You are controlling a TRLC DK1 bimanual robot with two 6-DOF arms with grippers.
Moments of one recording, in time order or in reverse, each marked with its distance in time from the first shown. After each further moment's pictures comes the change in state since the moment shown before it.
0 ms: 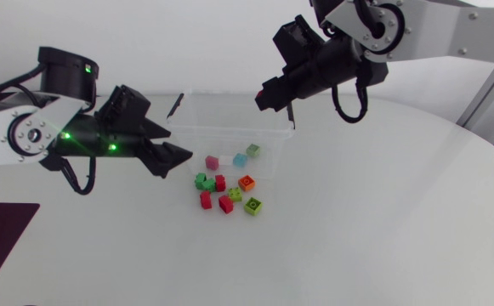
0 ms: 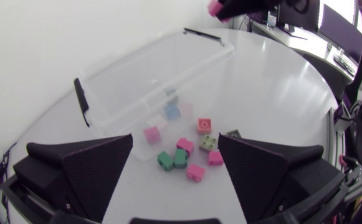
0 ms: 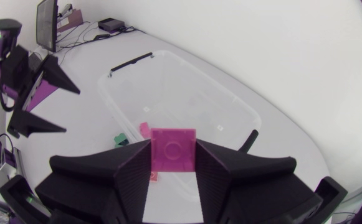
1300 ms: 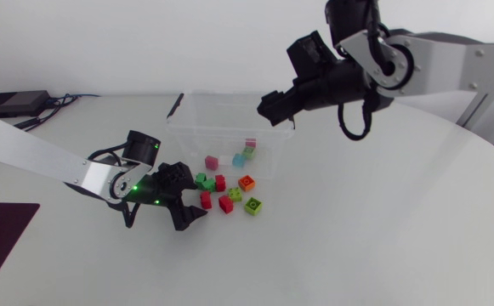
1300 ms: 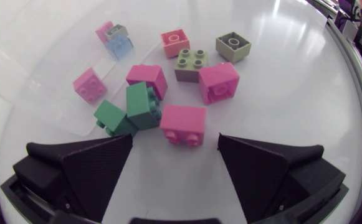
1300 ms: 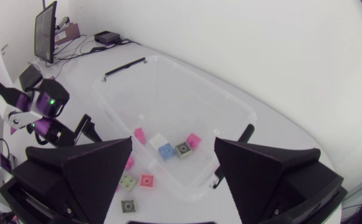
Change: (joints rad) left arm -0.036 0.497 -0.087 0.315 0.018 0.360; right arm -0.038 -0.094 -0.237 0.235 -0.034 0.030
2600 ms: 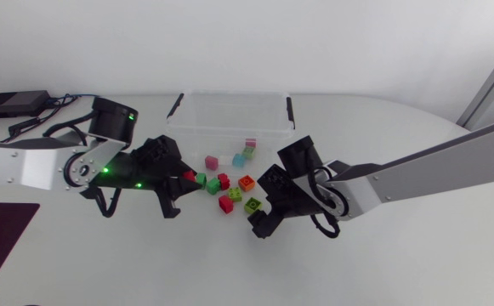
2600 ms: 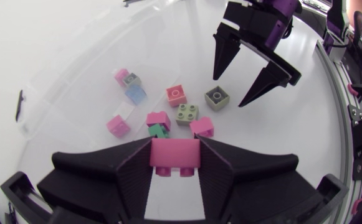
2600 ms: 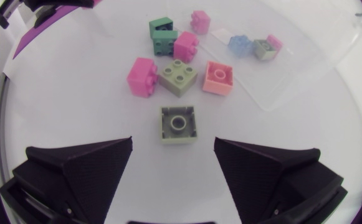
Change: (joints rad) left arm -0.020 -0.345 -0.019 -0.187 0.023 -0.043; right arm 0.159 0.202 -0.457 0.353 0.024 -0.055
